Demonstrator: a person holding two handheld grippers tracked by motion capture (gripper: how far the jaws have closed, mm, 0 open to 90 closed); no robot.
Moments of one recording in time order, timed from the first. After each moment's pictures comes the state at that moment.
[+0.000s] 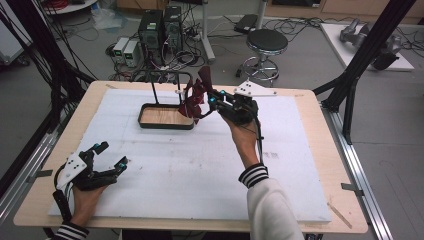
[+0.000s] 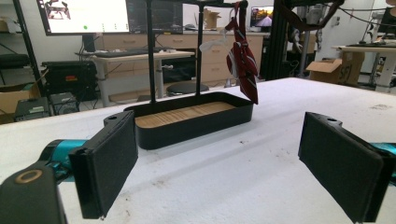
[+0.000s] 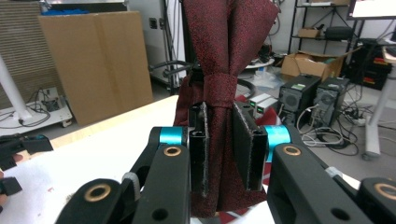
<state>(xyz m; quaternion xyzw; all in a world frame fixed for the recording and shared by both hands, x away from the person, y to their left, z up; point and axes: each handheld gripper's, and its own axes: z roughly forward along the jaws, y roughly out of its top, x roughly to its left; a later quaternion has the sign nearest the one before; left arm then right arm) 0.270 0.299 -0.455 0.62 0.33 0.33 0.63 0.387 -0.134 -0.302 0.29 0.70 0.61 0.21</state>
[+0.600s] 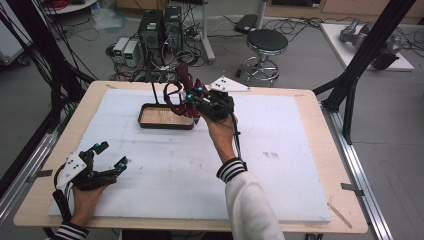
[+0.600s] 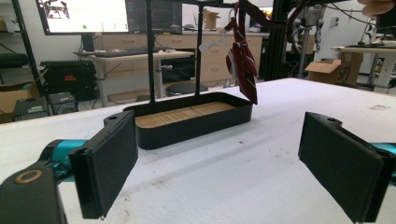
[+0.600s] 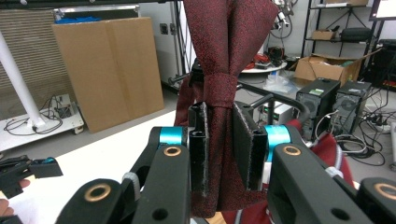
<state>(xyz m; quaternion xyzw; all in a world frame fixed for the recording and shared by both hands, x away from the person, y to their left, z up) 0.271 0.299 -0.455 0.62 0.33 0.33 0.63 0.400 -0.078 -0.305 0.29 0.70 0.62 0.20</state>
